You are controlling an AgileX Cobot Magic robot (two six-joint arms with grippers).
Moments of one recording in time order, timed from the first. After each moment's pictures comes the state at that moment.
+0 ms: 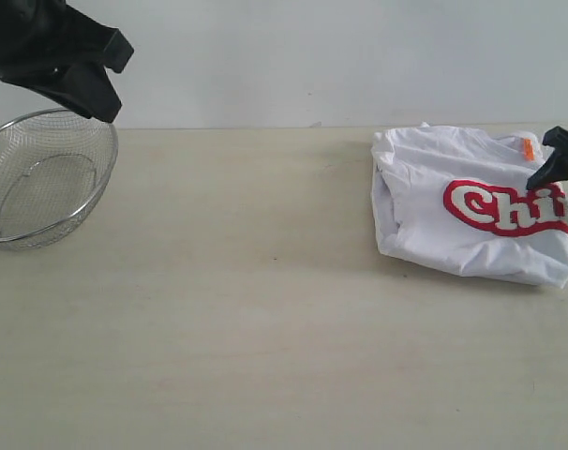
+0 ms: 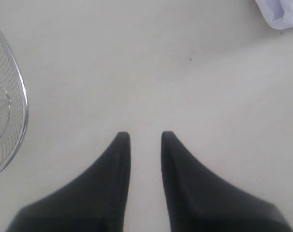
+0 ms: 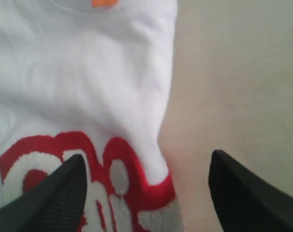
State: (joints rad) left arm -0.31 1.56 -1.48 -0.16 1.11 0.15; right arm -0.49 2.15 -1.45 0.78 0.73 -0.46
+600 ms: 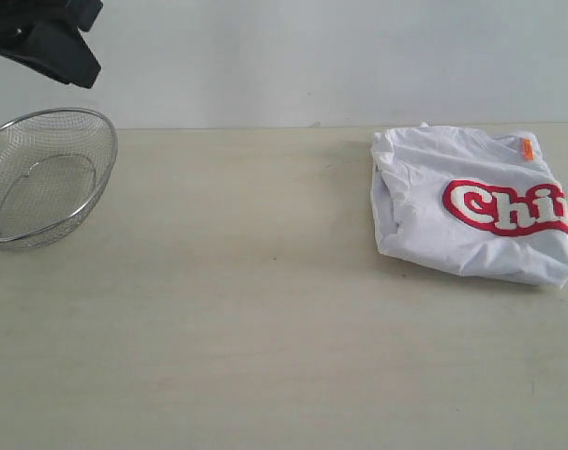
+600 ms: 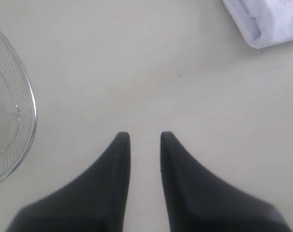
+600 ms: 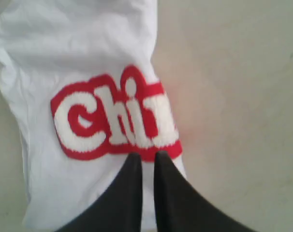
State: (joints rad) left arm -0.31 1.45 -1.48 -0.17 1.12 0.15; right arm -0.60 1.86 -1.27 0.75 0.88 -0.42
